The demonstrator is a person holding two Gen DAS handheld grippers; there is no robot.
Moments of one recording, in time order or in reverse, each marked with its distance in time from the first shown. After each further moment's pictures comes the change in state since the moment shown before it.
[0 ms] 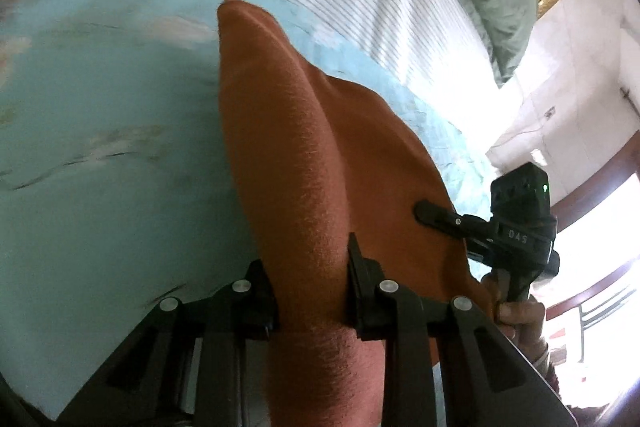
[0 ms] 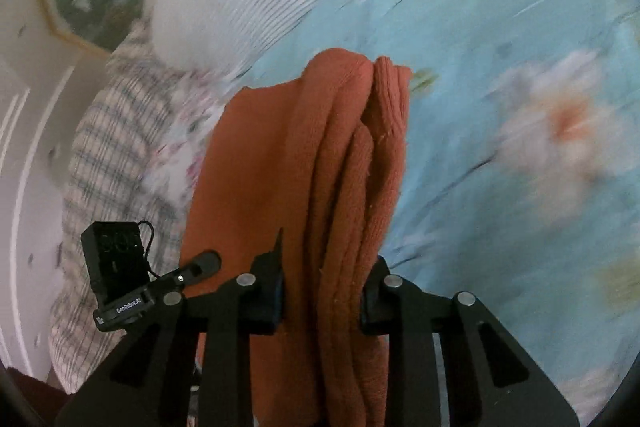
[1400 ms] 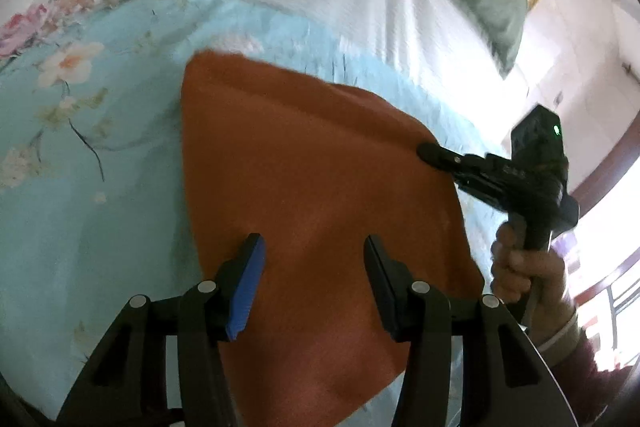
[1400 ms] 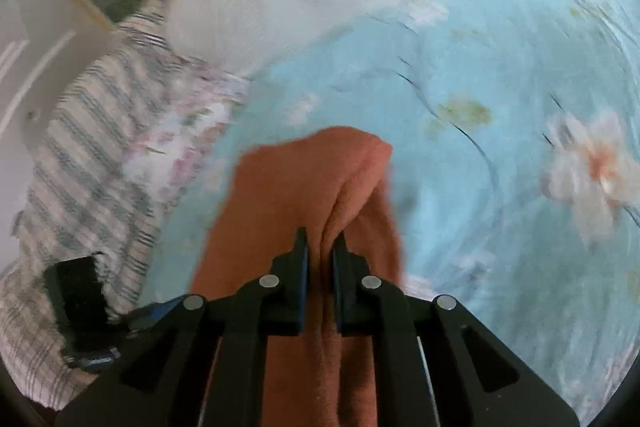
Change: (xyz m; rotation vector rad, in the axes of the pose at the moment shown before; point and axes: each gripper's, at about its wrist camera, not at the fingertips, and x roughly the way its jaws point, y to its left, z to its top) left arm -0.044 0.018 -0.045 0.077 -0.044 0.078; right arm 0.018 0.026 -0.011 -0.087 -0.087 -0.215
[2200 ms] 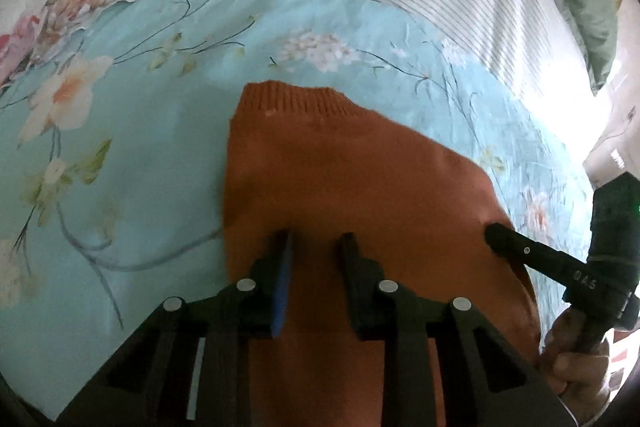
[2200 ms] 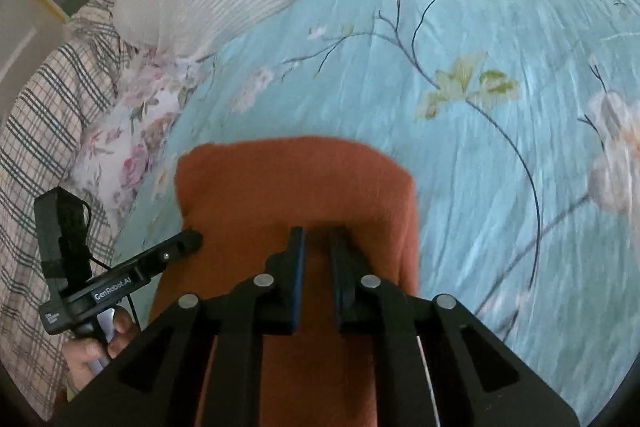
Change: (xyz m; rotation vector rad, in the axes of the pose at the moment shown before) left arm 0.081 0.061 0.088 -0.071 0.035 0.229; right arm 0.062 0.006 0.026 0.021 0.002 -0.053
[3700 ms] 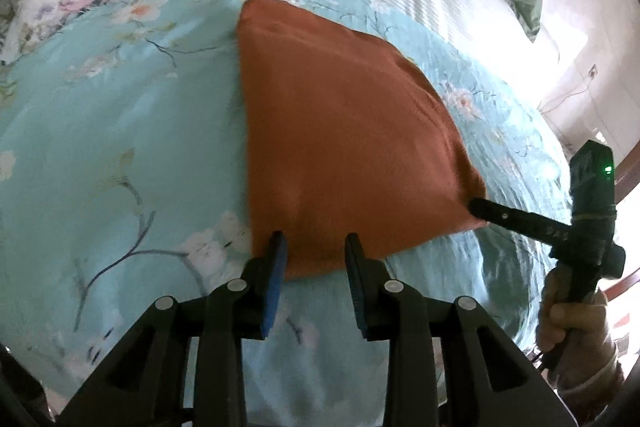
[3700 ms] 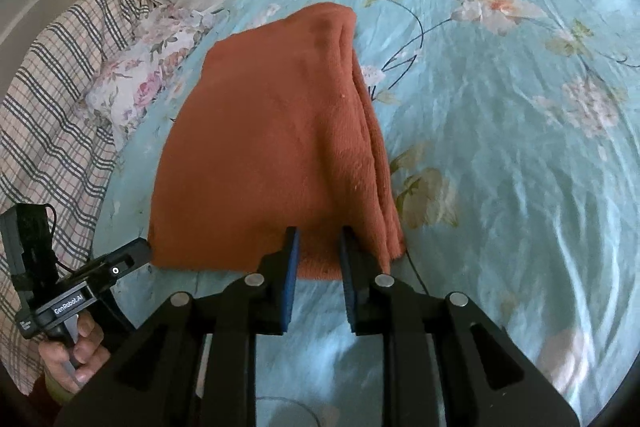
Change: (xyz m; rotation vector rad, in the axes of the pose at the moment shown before) left arm -0.131 -0.018 -0.195 0.070 -0.019 -0.037; right arm -0.126 0.021 -0.177 -0.058 0.024 -0.110
